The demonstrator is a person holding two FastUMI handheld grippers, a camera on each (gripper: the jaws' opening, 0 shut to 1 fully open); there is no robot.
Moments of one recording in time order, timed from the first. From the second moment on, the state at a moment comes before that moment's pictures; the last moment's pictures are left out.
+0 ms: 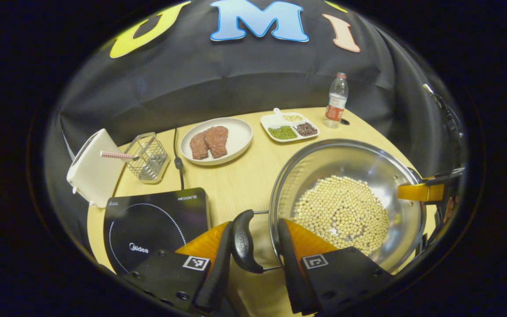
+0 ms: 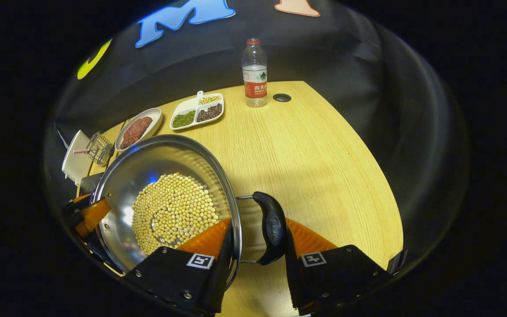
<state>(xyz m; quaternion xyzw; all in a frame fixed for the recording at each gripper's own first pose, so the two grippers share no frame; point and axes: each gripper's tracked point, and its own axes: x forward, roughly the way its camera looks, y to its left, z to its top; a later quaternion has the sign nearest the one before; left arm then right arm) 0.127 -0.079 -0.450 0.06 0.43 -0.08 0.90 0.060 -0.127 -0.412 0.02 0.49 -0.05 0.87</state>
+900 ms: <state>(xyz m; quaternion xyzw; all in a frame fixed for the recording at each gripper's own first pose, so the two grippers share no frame) 0.125 -0.082 -0.458 0.05 0.40 -0.08 0.91 0.023 -0.049 -0.349 0.02 0.46 -0.04 0.89</state>
